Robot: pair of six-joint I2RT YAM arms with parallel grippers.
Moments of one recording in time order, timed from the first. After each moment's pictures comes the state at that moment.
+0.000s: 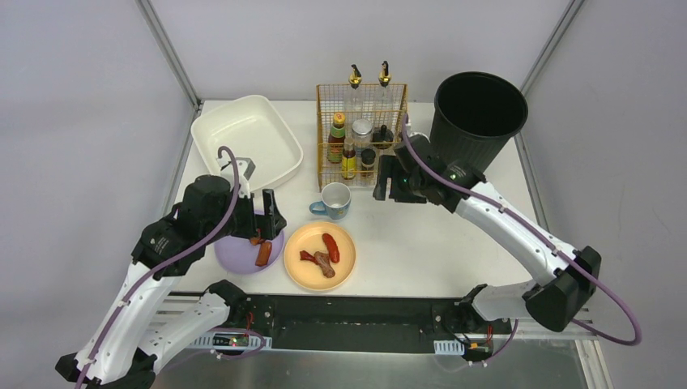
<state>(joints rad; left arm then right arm) -0.54 0.72 1.11 -1.05 -0.03 -0.39 0.74 1.36 1.35 -0.88 0.16 0.63</state>
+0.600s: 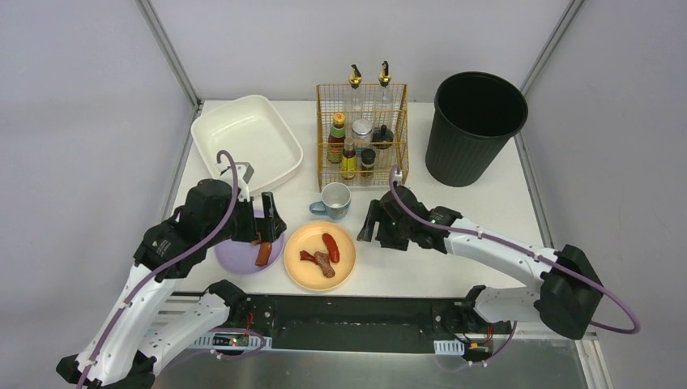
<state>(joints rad) -0.54 0.69 1.06 -1.06 -0.03 -0.45 0.89 1.24 0.83 -0.53 0.04 0.98</state>
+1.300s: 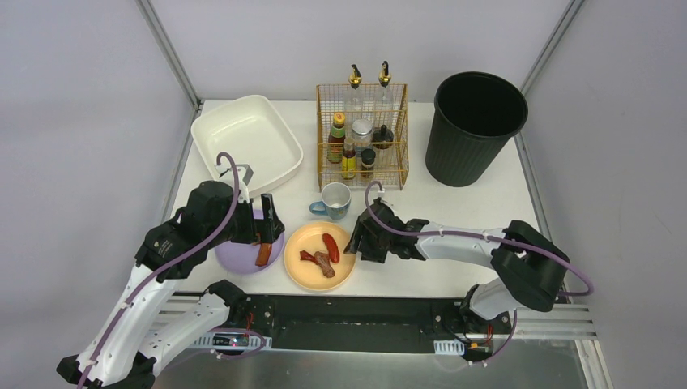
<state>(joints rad) -0.54 0.68 1.05 -1.07 -0.05 -0.45 1.00 1.47 0.73 -0.21 0.03 1.17</state>
